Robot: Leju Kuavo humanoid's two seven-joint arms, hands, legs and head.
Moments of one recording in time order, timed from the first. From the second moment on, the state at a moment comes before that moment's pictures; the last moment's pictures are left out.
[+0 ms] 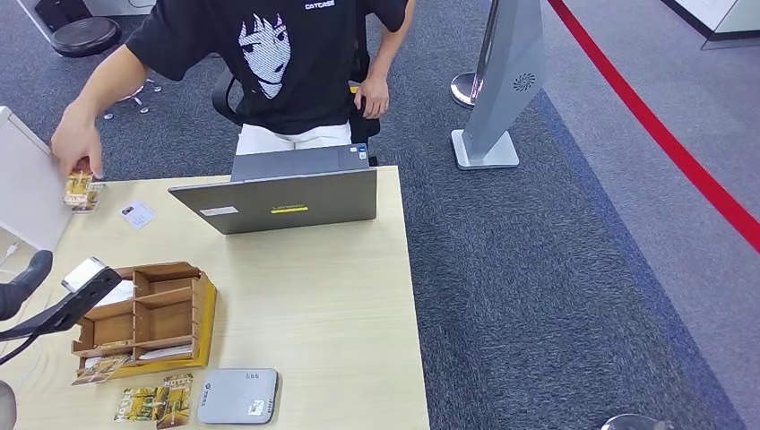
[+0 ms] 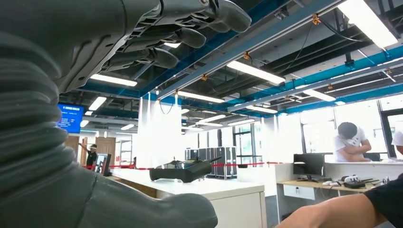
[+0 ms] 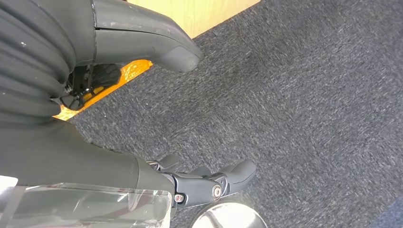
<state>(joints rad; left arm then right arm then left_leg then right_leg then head) -0.15 0.16 0.09 -1.89 -1.31 -0.06 -0.10 0.22 0.30 -0.88 -1.27 0.07 0.17 -0.13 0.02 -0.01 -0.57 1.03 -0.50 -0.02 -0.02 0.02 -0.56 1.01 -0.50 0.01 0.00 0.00</state>
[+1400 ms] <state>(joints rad) 0.36 -0.34 0.73 -2.41 -0.41 0.09 -0.44 0.41 0.30 -0.57 -1.45 -0.19 -0.22 -0.07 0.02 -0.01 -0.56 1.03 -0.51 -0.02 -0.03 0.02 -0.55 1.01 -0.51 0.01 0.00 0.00</state>
